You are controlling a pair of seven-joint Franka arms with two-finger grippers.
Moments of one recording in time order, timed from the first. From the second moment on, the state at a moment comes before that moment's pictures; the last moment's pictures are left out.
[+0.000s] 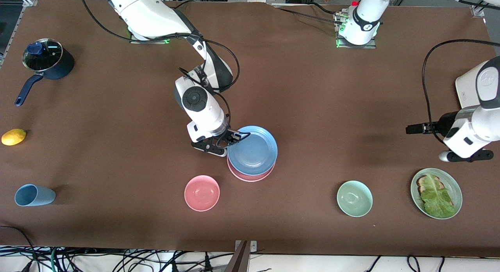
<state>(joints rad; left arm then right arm) 0.19 0.35 -0.14 -1.46 -0.01 1.58 -0.04 0.58 0.72 0.04 -1.52 0.10 2.40 0.87</state>
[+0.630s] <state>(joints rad) 0.08 0.07 -0.09 -1.63 -0.02 1.58 -0.03 0.58 0.74 0.04 -1.51 0.10 2.42 0.87</state>
